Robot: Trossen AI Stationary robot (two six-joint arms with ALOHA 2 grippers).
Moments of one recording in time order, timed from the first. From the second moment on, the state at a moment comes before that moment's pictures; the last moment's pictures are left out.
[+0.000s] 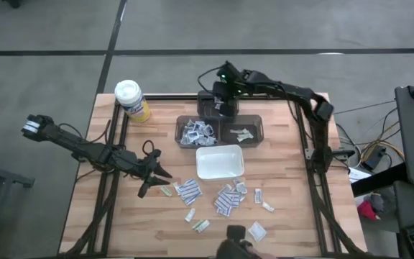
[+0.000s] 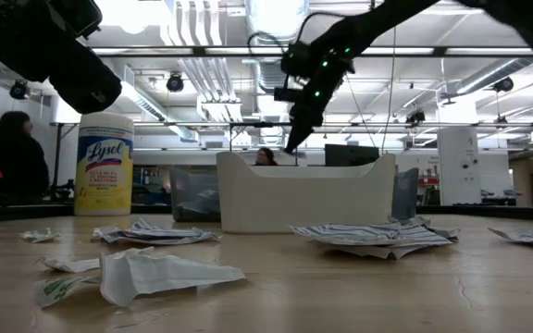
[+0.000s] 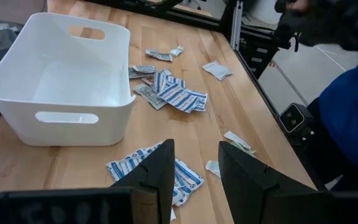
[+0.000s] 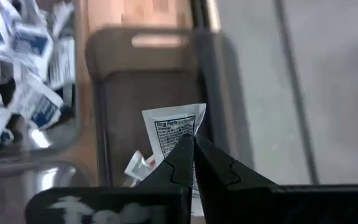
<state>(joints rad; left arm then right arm) -0.33 0.75 0.32 0.10 -0.05 -0.34 -0.57 1.98 1.71 -0.69 -0.01 -0.50</state>
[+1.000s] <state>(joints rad) -0.33 0.75 0.32 0.10 -0.05 -0.36 -0.61 2.41 2.19 -1.09 -0.08 -0.49</state>
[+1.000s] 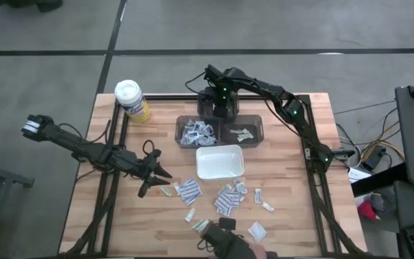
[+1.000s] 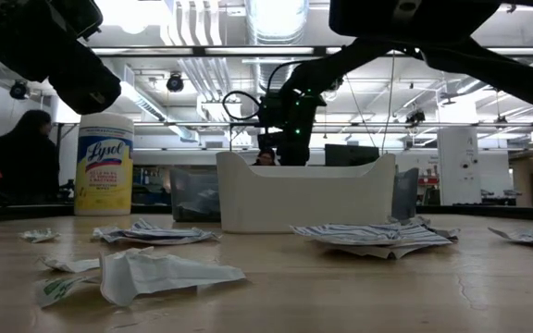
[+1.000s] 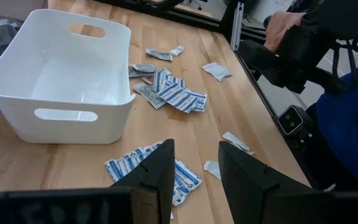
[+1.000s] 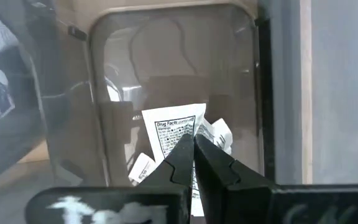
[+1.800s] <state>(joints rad) -0.33 0.75 0.32 0.10 -0.05 -0.37 -0.60 2.38 2.27 -1.20 -0.08 -0.52</state>
